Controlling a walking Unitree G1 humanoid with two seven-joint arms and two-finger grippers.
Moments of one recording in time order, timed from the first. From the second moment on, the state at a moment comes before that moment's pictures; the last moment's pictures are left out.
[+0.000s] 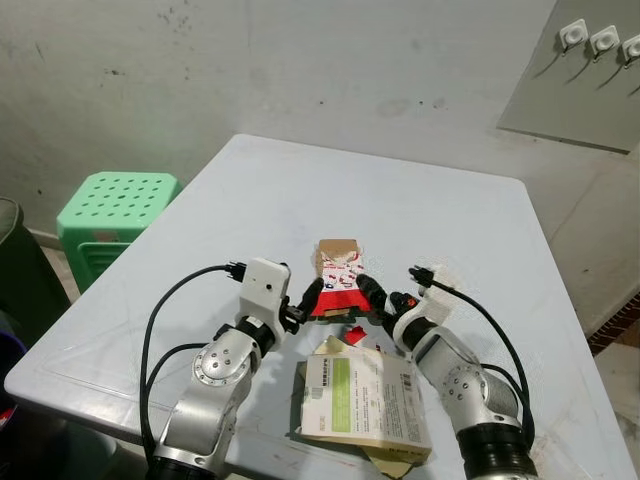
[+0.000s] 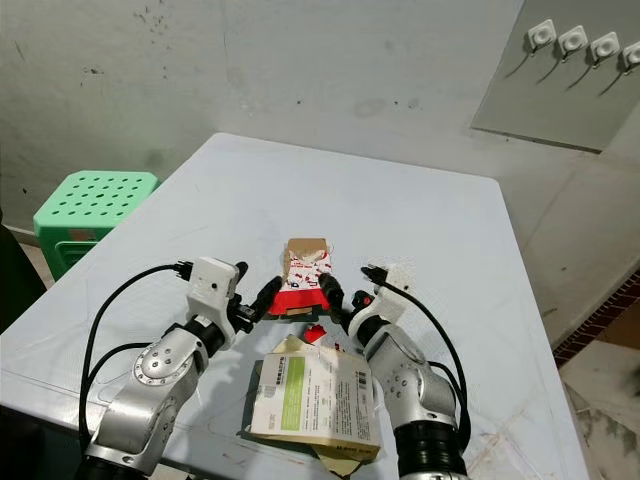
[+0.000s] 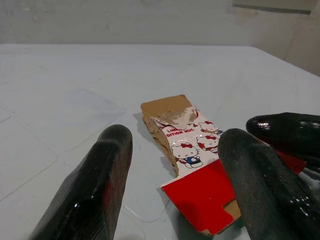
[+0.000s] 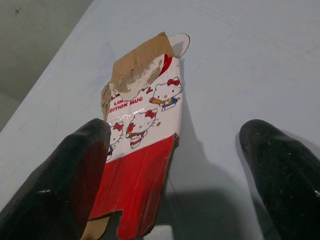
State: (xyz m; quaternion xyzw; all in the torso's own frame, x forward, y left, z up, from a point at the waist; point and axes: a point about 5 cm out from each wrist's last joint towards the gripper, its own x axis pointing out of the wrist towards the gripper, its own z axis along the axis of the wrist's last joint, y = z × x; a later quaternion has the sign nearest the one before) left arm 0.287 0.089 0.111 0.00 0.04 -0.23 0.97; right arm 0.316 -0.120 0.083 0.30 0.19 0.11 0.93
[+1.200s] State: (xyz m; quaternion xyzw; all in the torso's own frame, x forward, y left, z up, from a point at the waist) left arm 0.280 0.089 0.113 -0.01 0.04 -0.21 0.98; right arm 0.292 -0.130 0.092 0.24 0.26 0.17 0.92
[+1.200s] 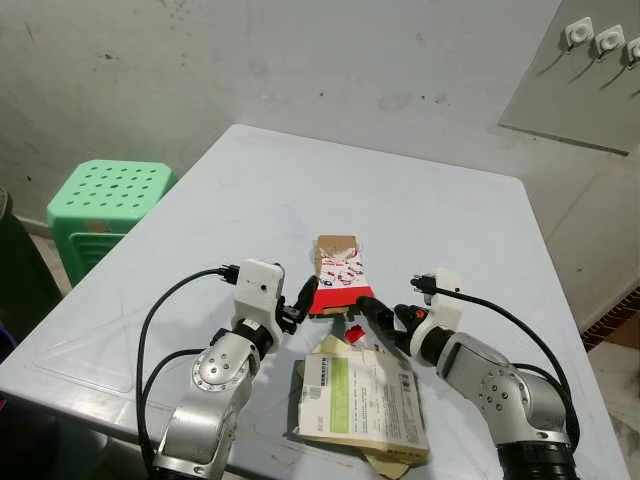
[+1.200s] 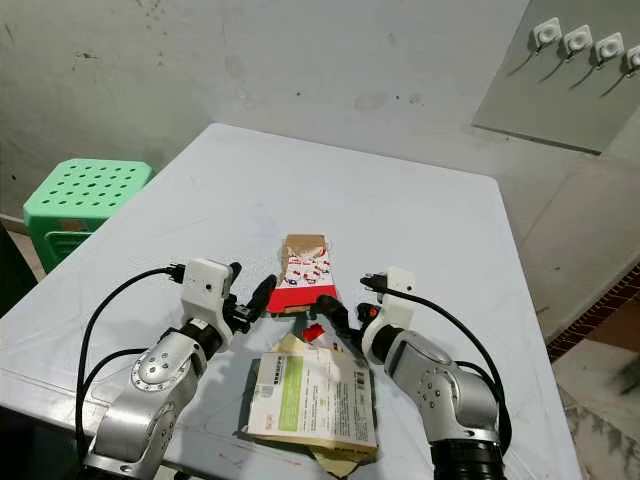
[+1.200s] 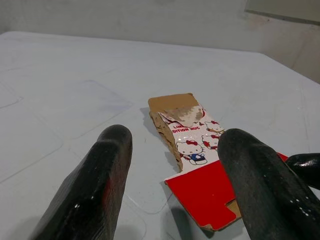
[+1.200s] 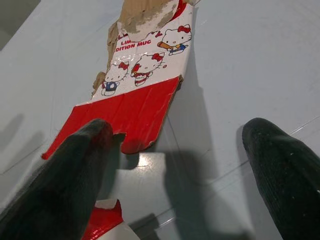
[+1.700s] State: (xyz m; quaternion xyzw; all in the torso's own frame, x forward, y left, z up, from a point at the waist) left arm 0.279 0.090 0.114 -0.01 0.04 -0.20 0.98; right arm 0.297 -0.119 0.094 0.29 0.27 0.16 0.90
